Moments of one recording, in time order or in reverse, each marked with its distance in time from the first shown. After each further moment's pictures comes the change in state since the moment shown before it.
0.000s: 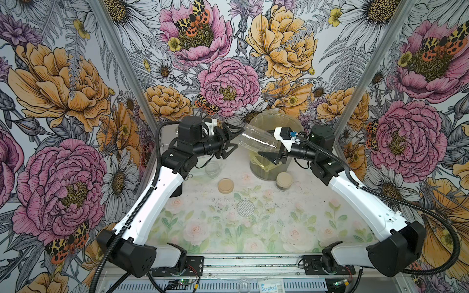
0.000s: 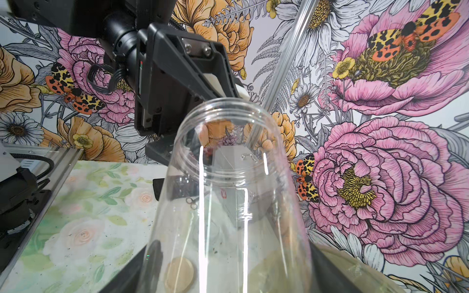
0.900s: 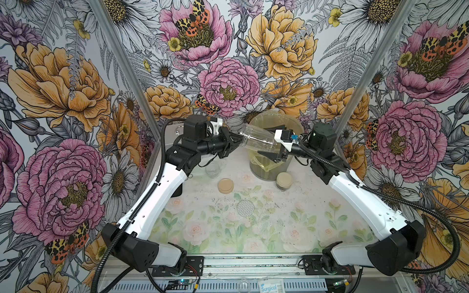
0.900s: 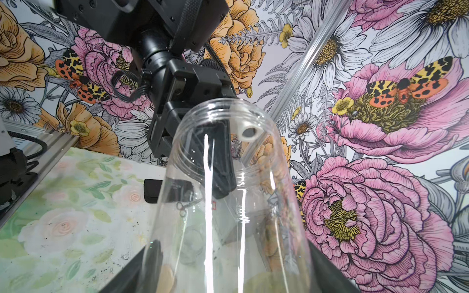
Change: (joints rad) left arm -0.013 0.042 0.061 -0.077 0.015 0.098; right arm 0.007 0.003 0.017 0.033 -0.041 -0.134
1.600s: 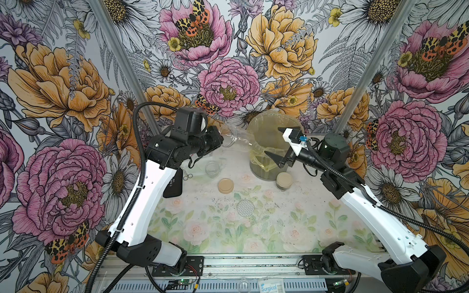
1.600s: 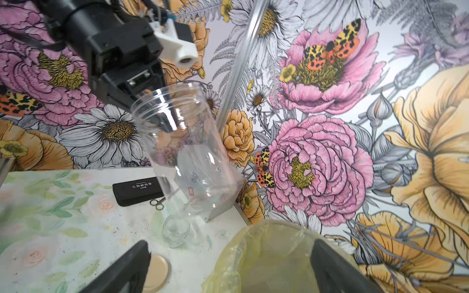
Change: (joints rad) left arm -0.019 0.036 0.373 -0.644 -0.573 0.390; right arm 0.026 -0.185 -0.085 -0.097 0.364 0.218
